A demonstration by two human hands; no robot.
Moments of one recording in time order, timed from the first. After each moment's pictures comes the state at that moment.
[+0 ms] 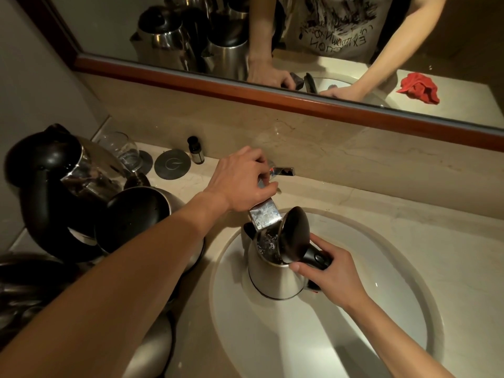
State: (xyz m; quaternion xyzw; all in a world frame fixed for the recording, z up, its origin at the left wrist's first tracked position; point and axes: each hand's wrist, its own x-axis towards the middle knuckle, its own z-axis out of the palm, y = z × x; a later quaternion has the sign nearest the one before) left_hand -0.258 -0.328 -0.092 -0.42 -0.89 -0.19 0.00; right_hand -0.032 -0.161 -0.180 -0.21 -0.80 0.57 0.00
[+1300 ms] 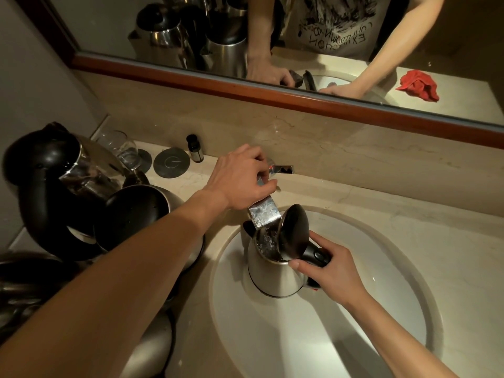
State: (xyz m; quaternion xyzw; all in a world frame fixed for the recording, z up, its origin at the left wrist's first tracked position) left_hand -0.259 -0.327 -0.093 -0.42 -0.89 -0.18 0.01; right_hand -0.031 -0.163 -0.176 -0.23 -0.78 0.58 -0.01
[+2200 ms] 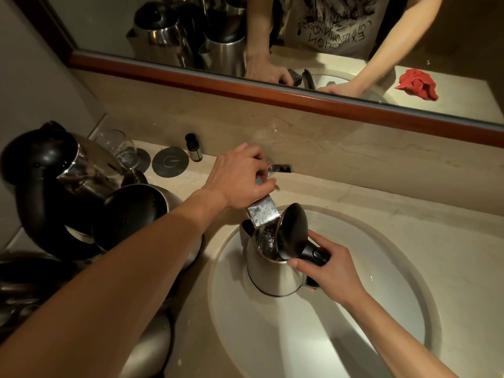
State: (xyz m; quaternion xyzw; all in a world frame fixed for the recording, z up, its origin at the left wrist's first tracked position) left_hand -0.259 -0.328 -0.092 -0.42 -0.89 -0.18 0.01; right_hand -0.031 -0.165 -0.174 -0.24 -0.76 0.60 -0.02
